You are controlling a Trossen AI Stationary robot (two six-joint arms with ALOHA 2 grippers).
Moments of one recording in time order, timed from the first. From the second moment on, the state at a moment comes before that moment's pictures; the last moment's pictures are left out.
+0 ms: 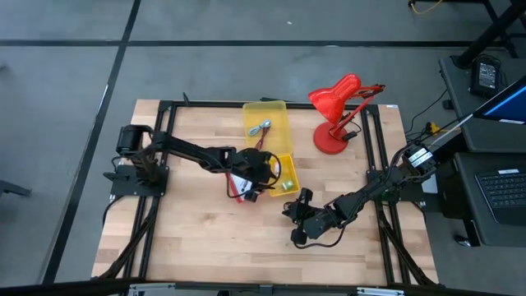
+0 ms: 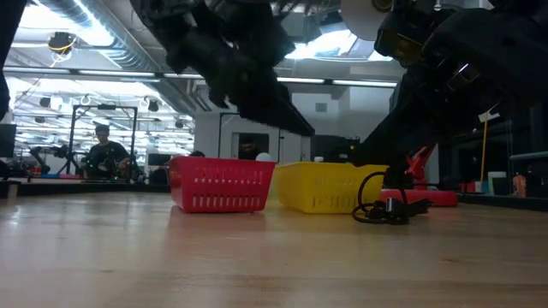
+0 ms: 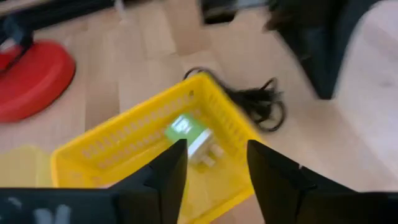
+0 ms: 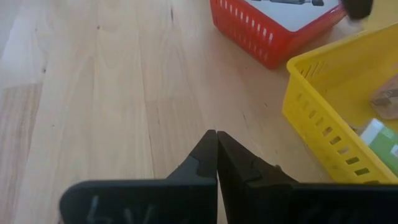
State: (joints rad) left arm 0.03 1.76 0.99 0.16 0.13 0.30; right arm 0.54 1.75 0.80 0.16 0.59 0.52
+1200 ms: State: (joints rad) left arm -0.15 1.09 0.66 -0.12 0.10 0.20; right arm 0.54 1.75 0.84 0.05 0.47 0.52
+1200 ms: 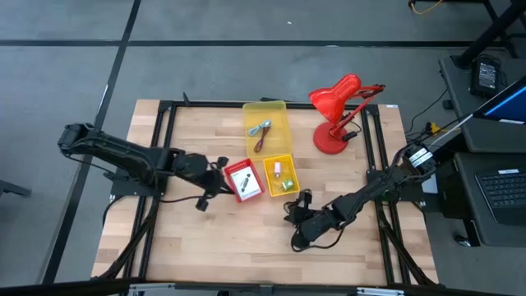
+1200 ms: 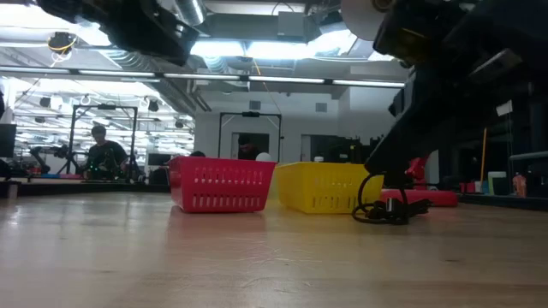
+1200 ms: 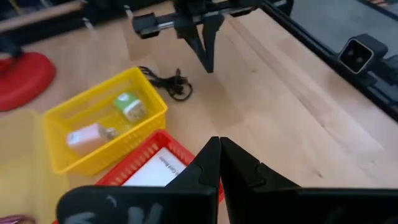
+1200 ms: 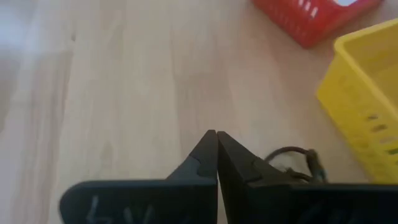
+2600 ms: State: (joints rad) left arm -0.31 0.82 0.44 -0.01 -0.11 0.06; right arm 0.51 1.74 1.12 -0.70 0.44 0.51
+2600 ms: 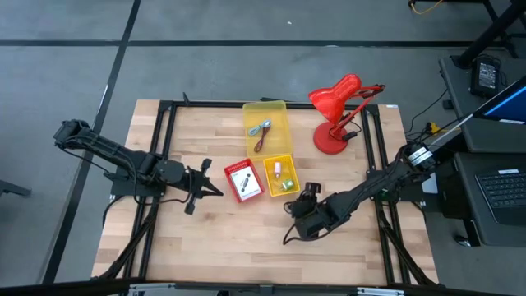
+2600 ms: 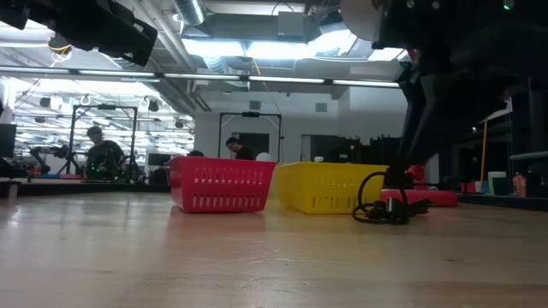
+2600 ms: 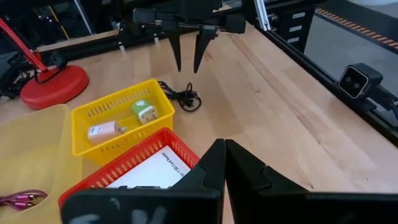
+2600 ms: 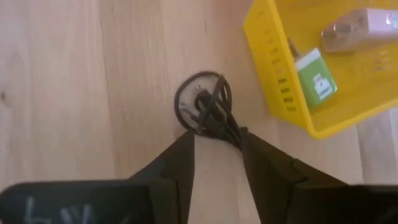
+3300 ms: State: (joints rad) left arm -0.31 0.82 0.44 -0.01 -0.11 0.02; right arm 0.39 1.74 0.96 -0.61 0.33 0.48
